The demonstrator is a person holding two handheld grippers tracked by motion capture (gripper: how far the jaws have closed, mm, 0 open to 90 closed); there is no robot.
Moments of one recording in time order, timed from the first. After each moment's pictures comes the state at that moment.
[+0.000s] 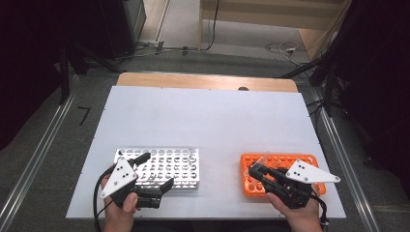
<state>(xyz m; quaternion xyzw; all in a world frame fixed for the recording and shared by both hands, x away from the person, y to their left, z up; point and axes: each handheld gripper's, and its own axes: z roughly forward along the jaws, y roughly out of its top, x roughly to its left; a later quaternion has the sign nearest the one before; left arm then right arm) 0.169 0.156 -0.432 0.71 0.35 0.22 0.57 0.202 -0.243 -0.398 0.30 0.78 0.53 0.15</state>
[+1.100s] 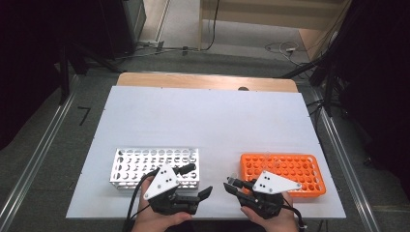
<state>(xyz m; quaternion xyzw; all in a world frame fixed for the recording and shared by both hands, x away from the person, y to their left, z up) 0.167 0.076 -0.421 0.74 0.32 0.14 0.58 0.190 -0.195 -0.430 0.26 0.83 0.49 0.11</state>
